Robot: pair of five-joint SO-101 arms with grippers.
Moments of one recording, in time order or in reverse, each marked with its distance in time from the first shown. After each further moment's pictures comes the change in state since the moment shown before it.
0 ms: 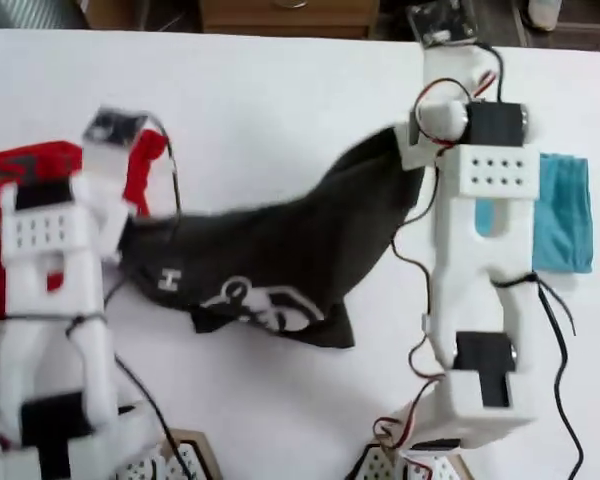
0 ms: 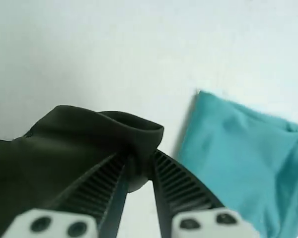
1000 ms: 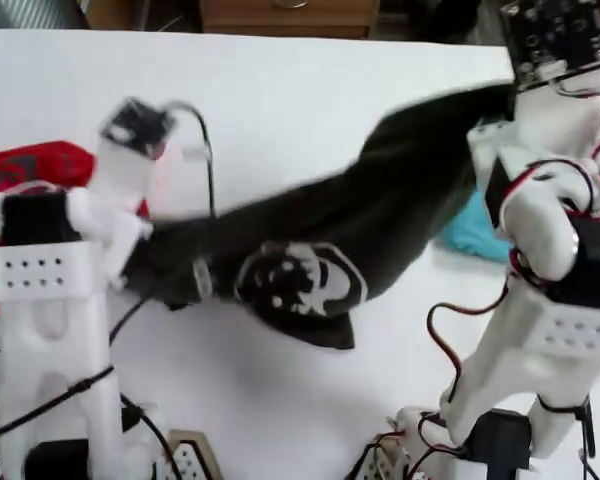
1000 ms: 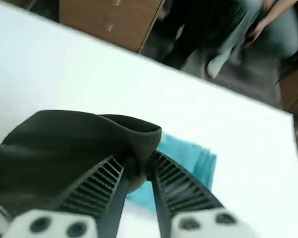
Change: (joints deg) left arm 6.1 -17.2 2.3 18.9 -5.7; right arm 6.8 -19.5 -14.3 16.0 10.1
